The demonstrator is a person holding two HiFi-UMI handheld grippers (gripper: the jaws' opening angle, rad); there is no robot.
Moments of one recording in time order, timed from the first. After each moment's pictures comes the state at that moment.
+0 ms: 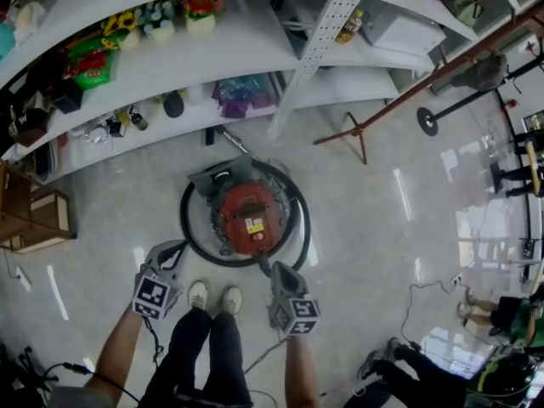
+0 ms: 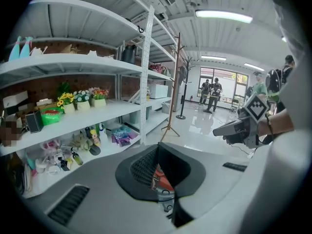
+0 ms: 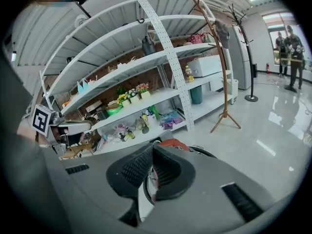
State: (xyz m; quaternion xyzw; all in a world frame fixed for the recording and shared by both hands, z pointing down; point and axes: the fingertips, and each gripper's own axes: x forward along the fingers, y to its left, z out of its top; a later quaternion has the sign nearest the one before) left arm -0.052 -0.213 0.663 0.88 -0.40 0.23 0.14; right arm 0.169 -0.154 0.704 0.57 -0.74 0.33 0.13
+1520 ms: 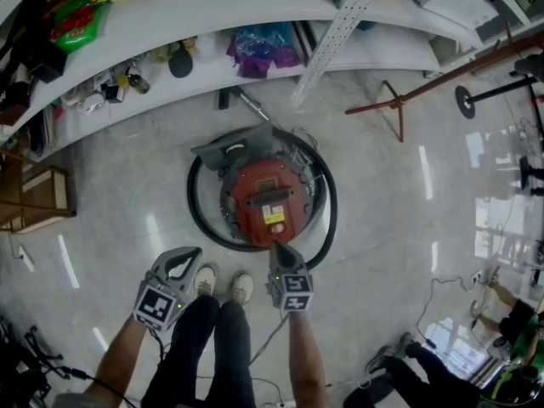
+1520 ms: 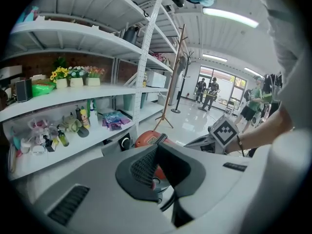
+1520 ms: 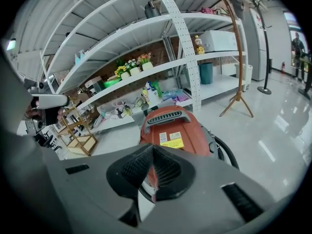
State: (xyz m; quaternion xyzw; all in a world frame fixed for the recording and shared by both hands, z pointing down) left arm -0.034 -0.191 0.780 0.88 -0.35 0.25 0.19; right arm 0.138 -0.193 0.893 0.52 -0.75 0.35 0.21
